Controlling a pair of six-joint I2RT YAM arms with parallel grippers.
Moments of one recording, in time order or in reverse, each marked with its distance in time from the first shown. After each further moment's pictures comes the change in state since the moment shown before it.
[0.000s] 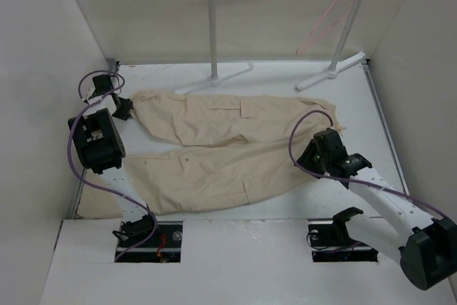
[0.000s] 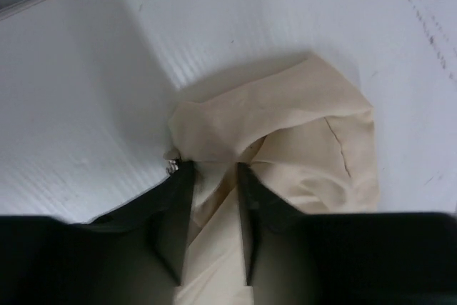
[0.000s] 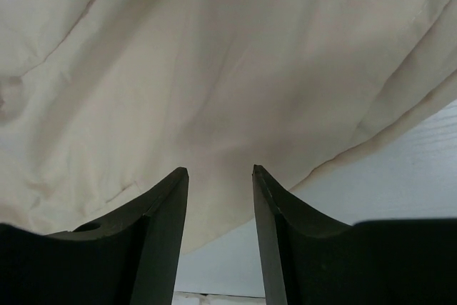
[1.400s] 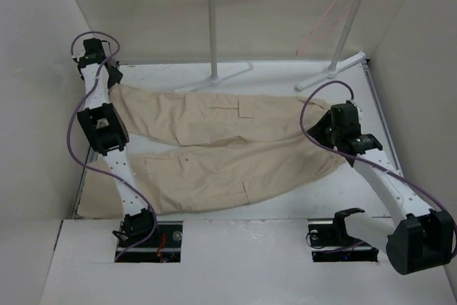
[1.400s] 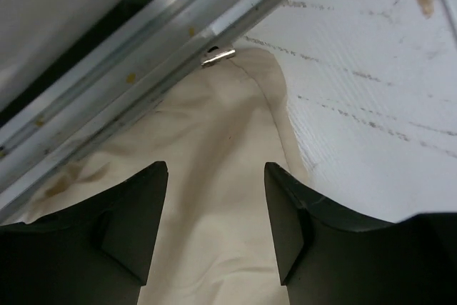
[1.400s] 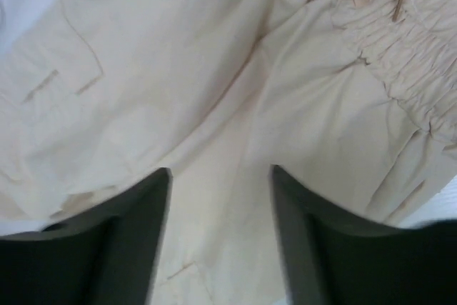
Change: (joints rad) left arm -0.026 0.492 1.028 -0.553 -0.164 0.341; right arm -0.199 0.129 0.220 0.079 0.037 -0.075
